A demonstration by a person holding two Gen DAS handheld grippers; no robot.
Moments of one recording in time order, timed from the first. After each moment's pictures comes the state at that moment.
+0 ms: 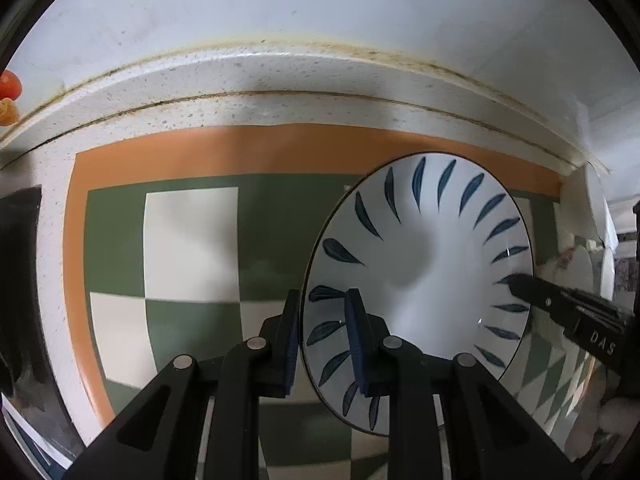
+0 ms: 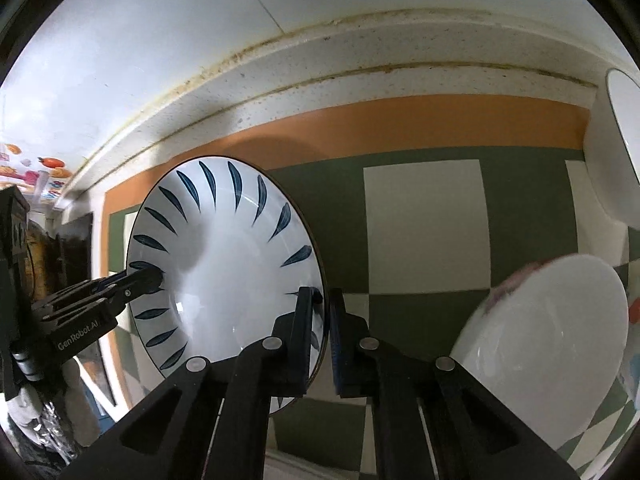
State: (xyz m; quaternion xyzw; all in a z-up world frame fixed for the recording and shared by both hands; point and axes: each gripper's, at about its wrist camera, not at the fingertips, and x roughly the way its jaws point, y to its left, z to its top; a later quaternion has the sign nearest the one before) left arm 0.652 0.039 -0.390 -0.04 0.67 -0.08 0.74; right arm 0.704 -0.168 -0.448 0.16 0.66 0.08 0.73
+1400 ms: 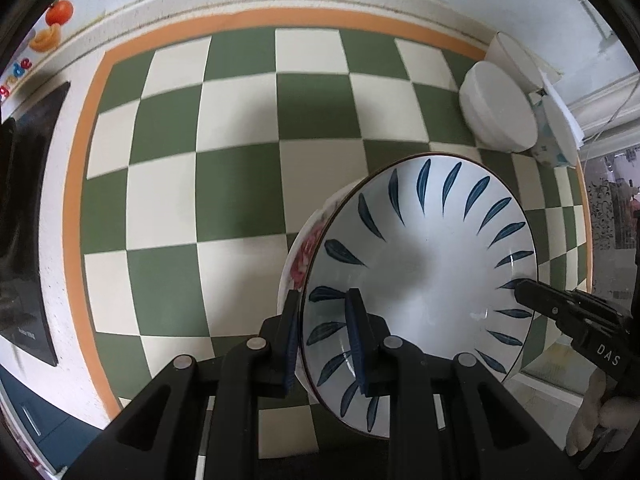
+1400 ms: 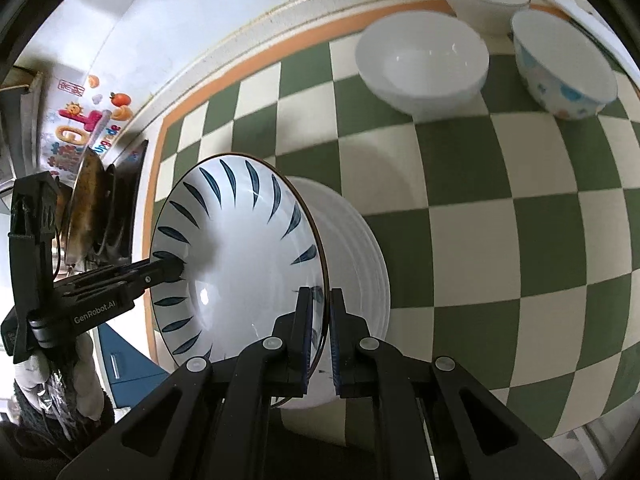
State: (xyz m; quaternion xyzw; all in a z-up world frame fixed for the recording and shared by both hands) left arm 0.460 0.010 -0.357 -0.02 0.69 -0.11 0.72; right arm 0.459 -0.197 -0.404 0.20 0.64 0.10 0.73
